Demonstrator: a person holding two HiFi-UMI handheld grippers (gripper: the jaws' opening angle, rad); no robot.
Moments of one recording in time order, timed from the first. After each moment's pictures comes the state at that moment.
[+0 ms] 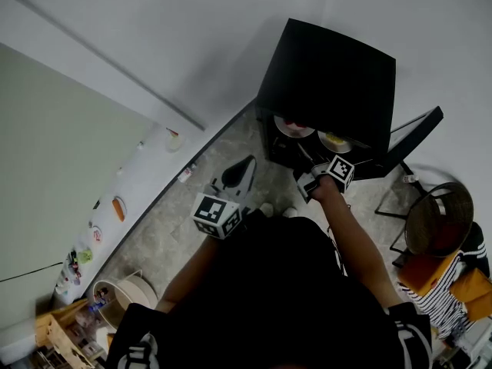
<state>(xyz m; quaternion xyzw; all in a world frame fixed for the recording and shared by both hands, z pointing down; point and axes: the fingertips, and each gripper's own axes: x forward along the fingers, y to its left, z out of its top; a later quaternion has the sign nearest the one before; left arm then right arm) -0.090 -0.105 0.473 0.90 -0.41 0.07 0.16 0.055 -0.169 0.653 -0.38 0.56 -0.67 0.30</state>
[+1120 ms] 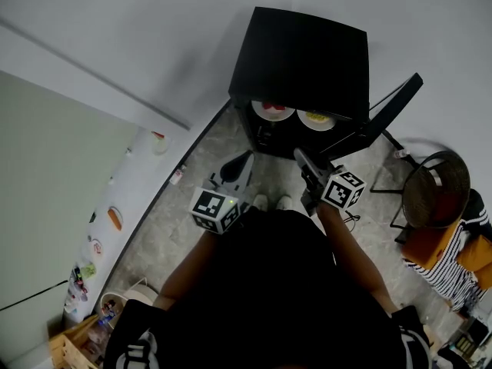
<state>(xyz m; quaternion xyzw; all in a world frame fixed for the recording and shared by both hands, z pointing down) -0.049 -0.072 0.474 0.92 -0.35 0.08 0.16 0.068 -0.074 0.523 -0.42 0.82 -0.37 0.14</state>
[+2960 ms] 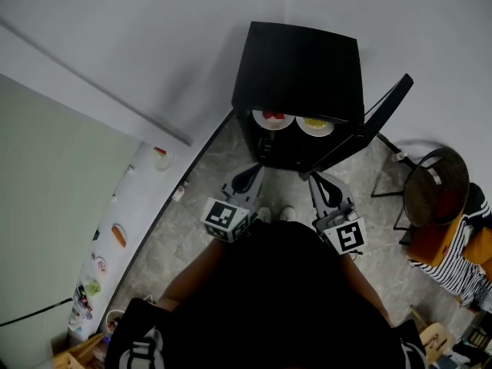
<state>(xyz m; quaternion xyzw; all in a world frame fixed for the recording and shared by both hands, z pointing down) -0.041 -0.048 0.472 0.94 -0.30 0.07 0.14 0.058 0.001 0.415 -0.54 0.84 0.00 0.02</state>
